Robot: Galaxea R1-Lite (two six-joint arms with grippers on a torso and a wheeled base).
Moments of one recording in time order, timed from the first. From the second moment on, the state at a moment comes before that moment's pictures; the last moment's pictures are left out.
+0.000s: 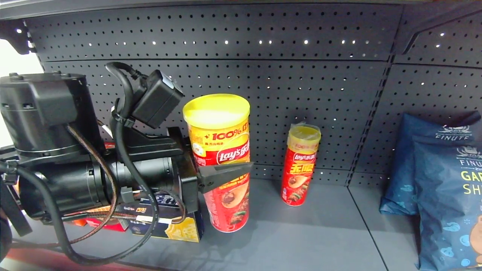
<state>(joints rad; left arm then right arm) -0.59 1.48 -0.84 -0.51 -0.49 0.10 0.00 0.00 0.00 0.00 0.04 0.00</state>
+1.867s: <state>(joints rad) -0.55 1.38 -0.72 -0.50 -0.40 0.09 0.12 0.35 -0.27 -0.07 0.11 -0.07</state>
